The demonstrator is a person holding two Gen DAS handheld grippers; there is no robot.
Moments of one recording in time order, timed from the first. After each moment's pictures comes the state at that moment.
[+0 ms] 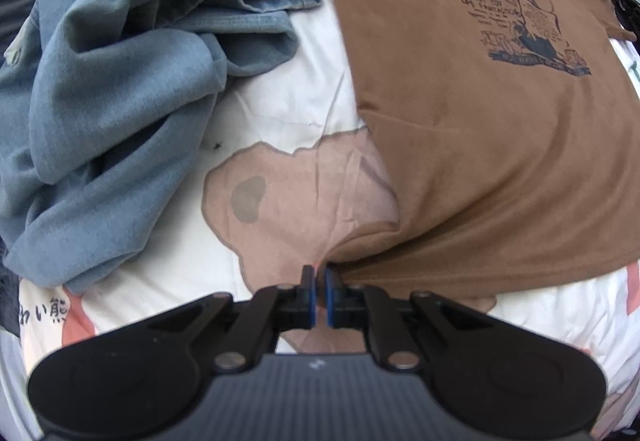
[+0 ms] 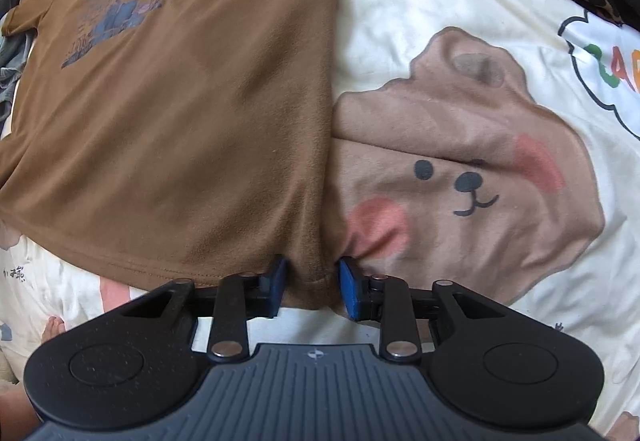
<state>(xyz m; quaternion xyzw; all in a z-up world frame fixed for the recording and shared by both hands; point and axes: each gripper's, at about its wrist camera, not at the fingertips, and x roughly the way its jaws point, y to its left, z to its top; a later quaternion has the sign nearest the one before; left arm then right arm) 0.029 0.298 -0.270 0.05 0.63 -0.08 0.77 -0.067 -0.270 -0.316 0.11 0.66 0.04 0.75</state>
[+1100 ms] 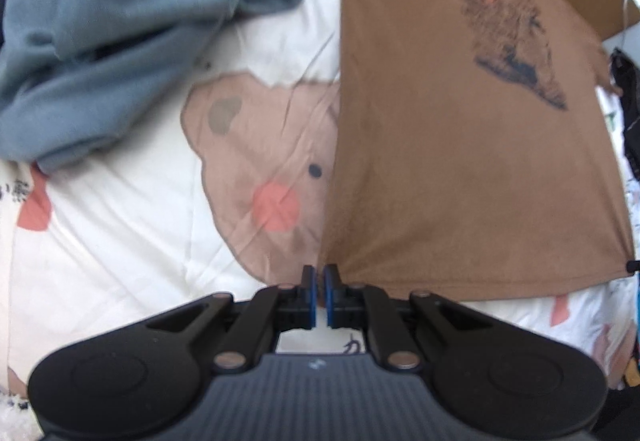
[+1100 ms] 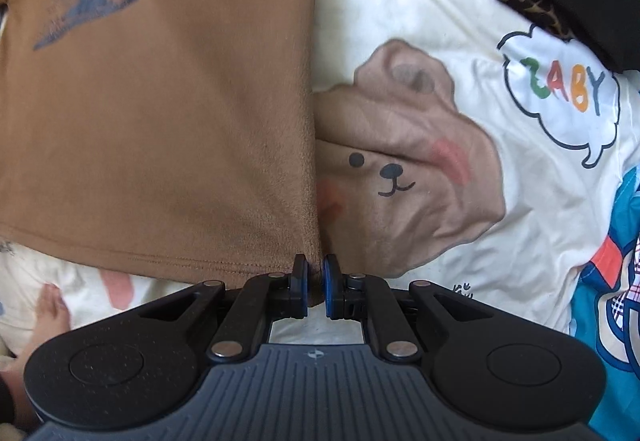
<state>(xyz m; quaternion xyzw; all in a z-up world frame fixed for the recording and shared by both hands) 0.000 0.303 -0.269 -0.07 0.68 -0.06 0.73 -0.048 -0.280 -0.264 0.04 0.72 0.00 0.69</state>
